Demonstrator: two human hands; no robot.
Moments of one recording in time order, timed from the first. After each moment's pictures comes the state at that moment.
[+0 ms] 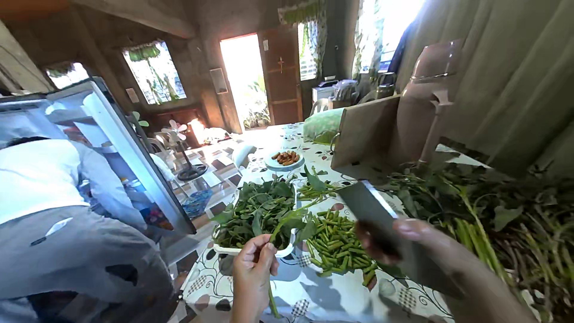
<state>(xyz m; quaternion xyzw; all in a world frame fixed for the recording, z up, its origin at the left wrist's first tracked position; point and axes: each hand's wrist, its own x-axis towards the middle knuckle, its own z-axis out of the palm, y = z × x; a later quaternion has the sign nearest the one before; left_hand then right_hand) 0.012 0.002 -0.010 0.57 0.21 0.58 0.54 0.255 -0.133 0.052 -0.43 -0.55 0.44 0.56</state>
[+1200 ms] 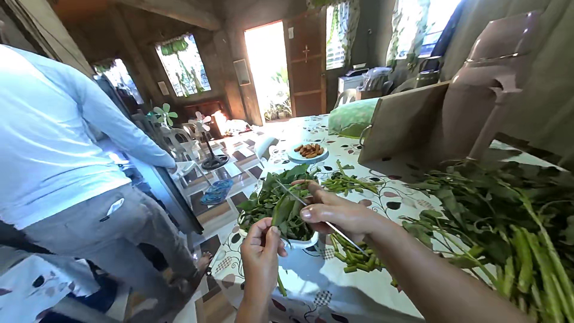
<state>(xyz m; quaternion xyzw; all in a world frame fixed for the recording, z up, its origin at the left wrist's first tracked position) -0.009 0.017 -0.006 0.58 0.22 0.63 0.46 0.172 -0.024 0.083 -0.43 -0.61 0.51 0.44</state>
